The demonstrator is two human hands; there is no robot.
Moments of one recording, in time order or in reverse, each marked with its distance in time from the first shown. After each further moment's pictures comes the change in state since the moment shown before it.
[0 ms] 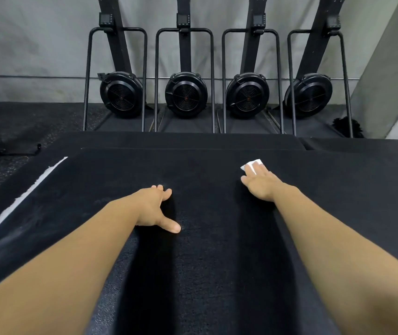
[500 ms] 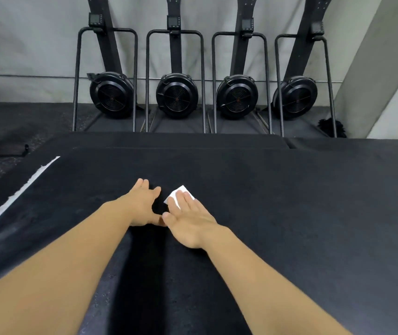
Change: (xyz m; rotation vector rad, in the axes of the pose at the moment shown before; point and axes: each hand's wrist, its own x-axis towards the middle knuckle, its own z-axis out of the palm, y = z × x) left_hand -0.019 0.013 0.007 0.243 0.064 -0.038; right_hand -0.105 -0.114 0.076 -0.067 -0.184 -0.338
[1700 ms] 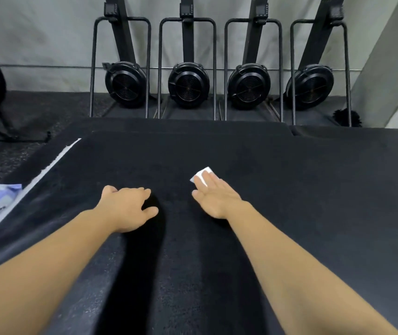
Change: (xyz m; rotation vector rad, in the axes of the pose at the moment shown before) left_hand -0.092 -0.004 0.027 0.139 0.116 -0.145; right_hand -0.034 0.036 -0.014 0.007 0.102 0.014
